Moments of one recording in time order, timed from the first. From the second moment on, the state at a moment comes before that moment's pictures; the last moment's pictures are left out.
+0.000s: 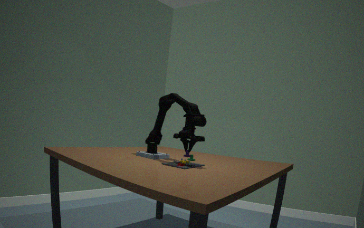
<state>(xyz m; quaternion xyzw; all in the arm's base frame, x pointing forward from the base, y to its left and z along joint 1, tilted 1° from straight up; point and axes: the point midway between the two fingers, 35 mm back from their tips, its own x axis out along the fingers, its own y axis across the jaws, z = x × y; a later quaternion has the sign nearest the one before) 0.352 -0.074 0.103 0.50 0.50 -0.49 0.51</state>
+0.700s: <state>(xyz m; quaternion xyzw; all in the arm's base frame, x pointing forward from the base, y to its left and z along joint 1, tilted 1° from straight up) 0.353 -0.075 0.100 0.48 0.52 -0.47 0.53</state>
